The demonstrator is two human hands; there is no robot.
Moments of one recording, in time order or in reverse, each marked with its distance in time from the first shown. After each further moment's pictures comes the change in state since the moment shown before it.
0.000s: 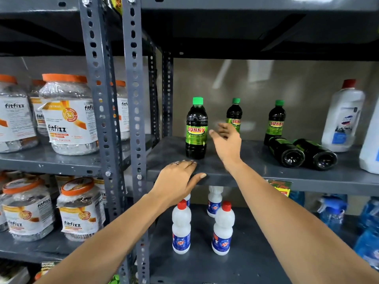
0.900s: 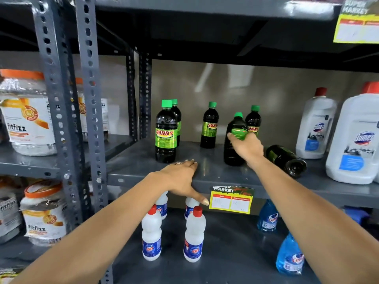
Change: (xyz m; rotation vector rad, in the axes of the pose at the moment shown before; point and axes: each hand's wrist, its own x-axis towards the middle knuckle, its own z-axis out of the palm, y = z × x) left_hand 0.088 0.072 0.003 -0.043 -0.680 -0.067; right_hand 0.072 0.018 -0.134 -0.590 0.013 0.271
